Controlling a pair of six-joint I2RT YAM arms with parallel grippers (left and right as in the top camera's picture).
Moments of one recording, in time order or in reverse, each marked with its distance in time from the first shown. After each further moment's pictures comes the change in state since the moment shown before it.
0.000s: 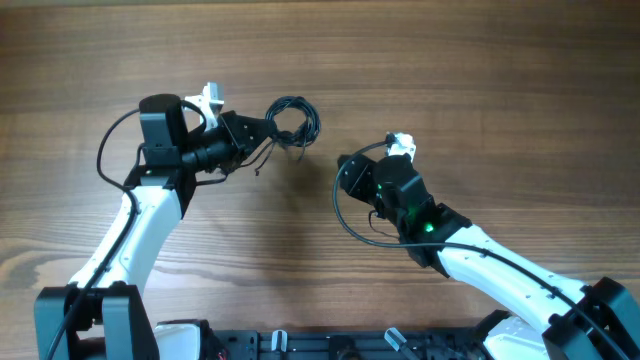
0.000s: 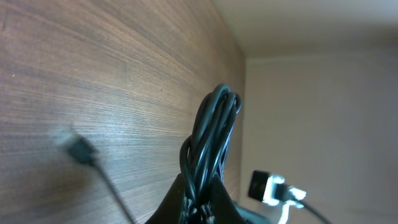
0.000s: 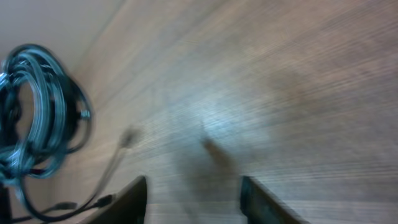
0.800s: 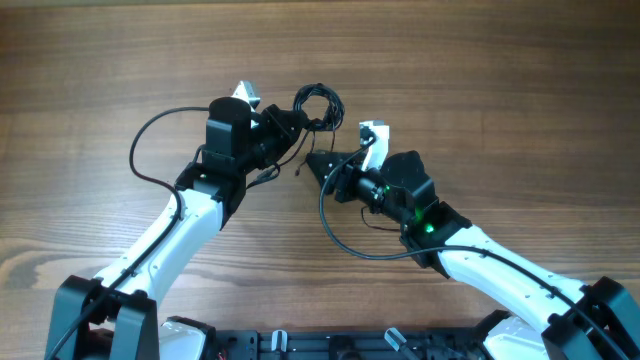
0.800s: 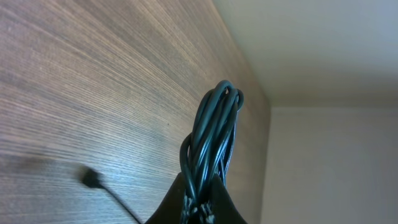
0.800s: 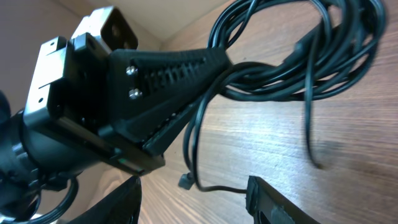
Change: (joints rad) left arm -0.303 0.000 0.000 0.130 -0.534 -0.301; right arm -0.001 0.001 -0.008 0.269 -0.282 -0.217
